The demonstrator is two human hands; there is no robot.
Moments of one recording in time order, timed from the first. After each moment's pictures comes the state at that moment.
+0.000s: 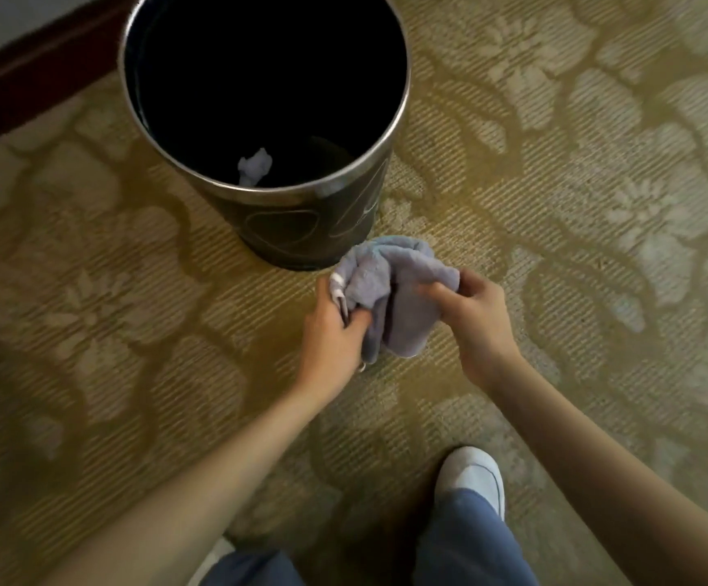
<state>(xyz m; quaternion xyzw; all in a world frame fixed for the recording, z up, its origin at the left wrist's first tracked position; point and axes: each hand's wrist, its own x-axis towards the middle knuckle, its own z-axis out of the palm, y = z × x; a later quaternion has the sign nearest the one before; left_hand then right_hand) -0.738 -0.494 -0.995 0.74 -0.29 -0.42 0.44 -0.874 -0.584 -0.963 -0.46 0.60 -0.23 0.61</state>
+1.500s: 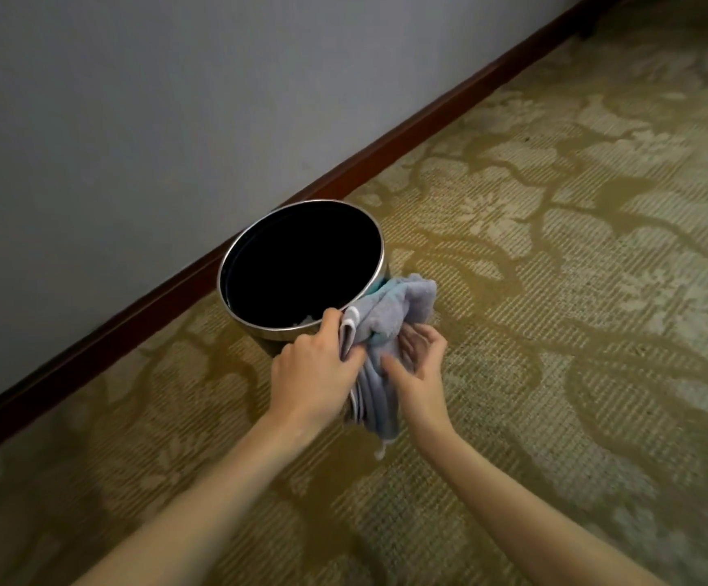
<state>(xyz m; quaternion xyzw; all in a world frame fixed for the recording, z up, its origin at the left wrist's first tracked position) -0.680 -0.528 -0.892 0.76 -0.62 -0.01 0.21 -0.801 -0.568 -0.969 -0.42 0.35 -0.48 0.69</state>
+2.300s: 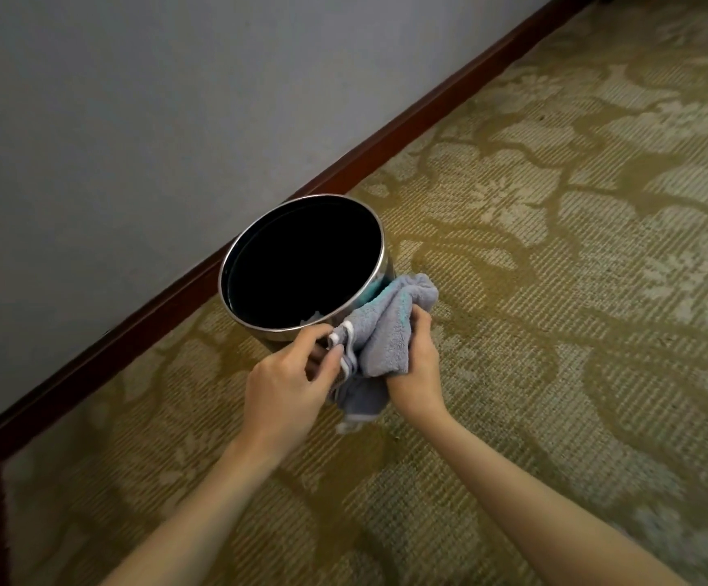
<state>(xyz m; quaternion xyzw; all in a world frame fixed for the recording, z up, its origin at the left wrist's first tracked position) -0.658 -0.506 -0.895 0.72 -0.63 -0.01 0.29 -0.784 -0.588 -0.981 -0.55 0.39 -0.46 0.58</state>
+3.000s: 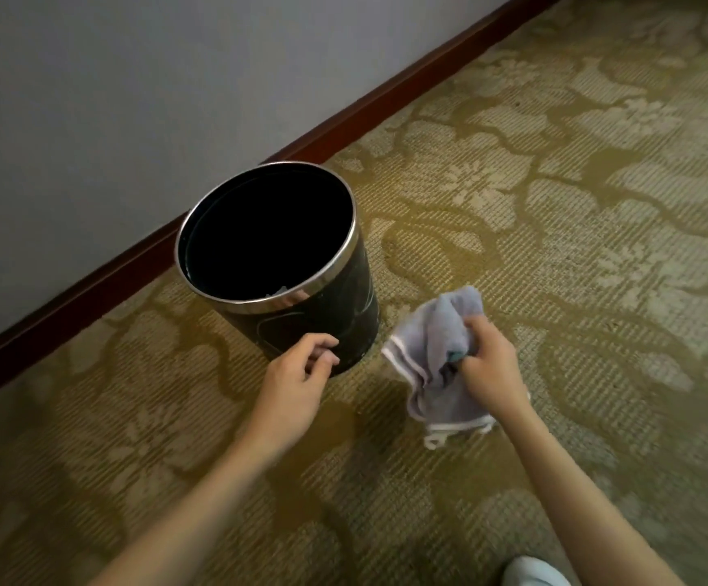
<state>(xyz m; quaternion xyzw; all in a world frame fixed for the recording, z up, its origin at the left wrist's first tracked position) -0.684 -0.500 -0.950 0.74 -0.51 -0.28 0.33 -0.907 -0.617 -1.007 -0.66 0.54 -0.31 0.42</state>
